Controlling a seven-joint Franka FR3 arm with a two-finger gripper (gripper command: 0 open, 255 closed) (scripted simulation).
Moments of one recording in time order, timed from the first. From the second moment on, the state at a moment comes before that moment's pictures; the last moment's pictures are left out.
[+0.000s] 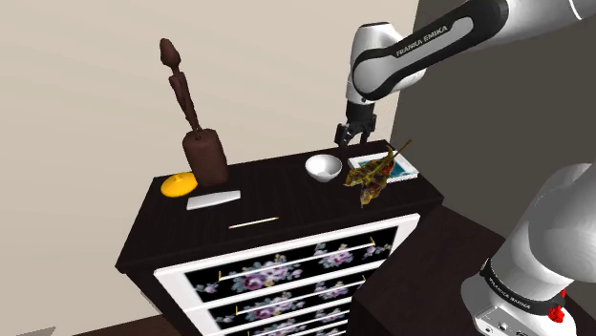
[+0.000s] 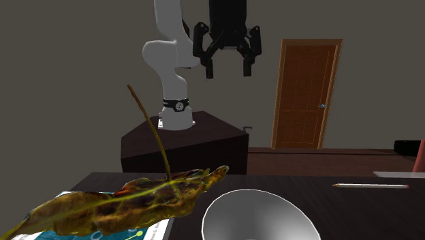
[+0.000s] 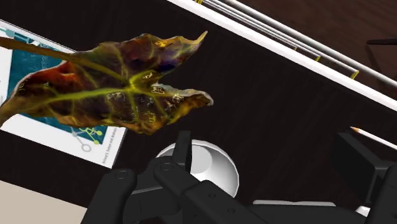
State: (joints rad) arm 0.06 -0.21 -0.07 -2.38 0.02 2.21 0.04
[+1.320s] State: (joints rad) arm 0.07 0.48 -0.05 -1.92 0.03 2.56 -0.06
